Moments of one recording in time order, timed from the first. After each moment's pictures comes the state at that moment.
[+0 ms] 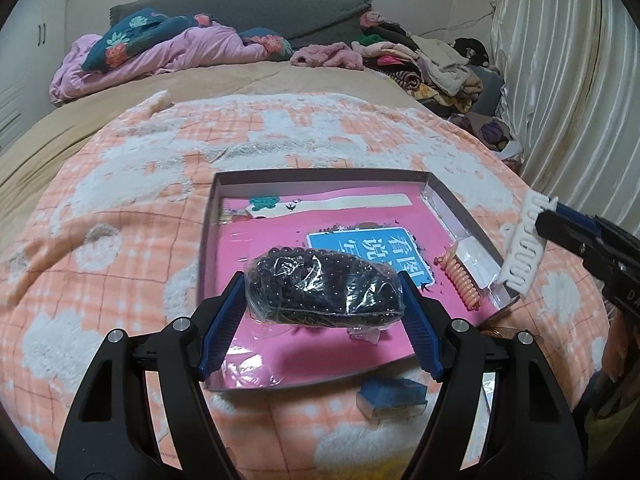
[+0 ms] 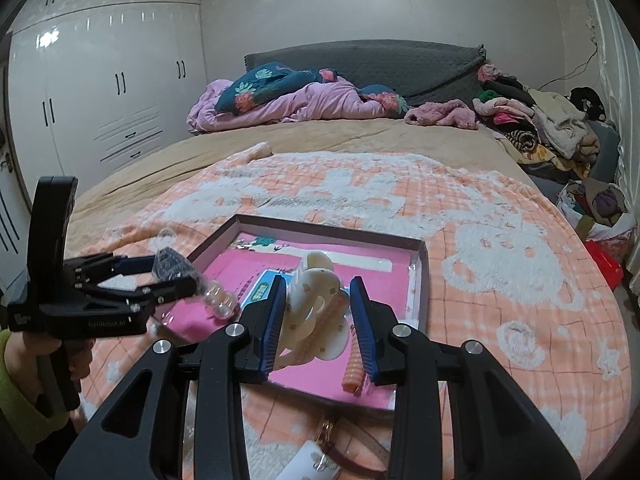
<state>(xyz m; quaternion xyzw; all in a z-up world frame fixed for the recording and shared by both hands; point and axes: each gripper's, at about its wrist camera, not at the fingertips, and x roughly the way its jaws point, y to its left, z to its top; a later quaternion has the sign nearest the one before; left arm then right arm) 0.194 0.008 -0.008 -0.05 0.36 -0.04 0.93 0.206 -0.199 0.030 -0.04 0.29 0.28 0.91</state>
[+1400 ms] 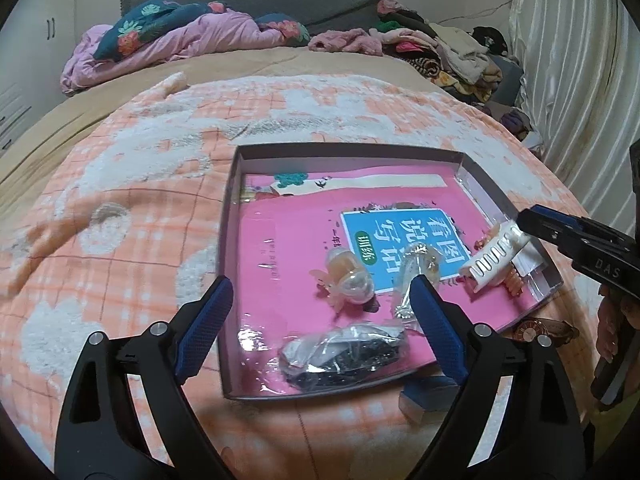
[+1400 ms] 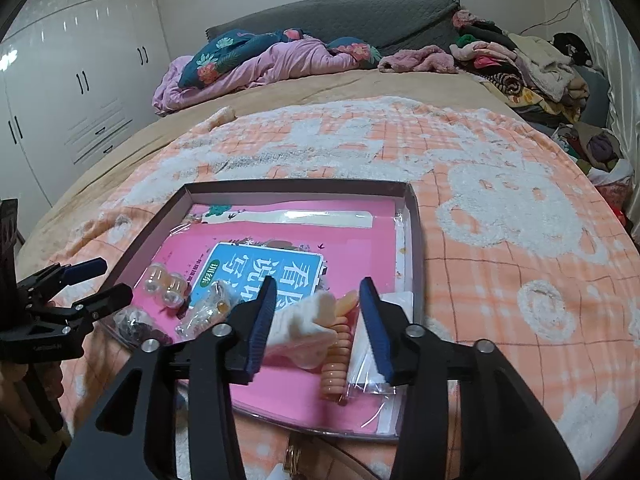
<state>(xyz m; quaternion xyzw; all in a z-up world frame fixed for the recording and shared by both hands) 0.201 0.025 -0.033 -0.05 0.38 -0.01 0.92 0.260 -0.202 -0.026 -0.01 0.37 0.24 0.90</state>
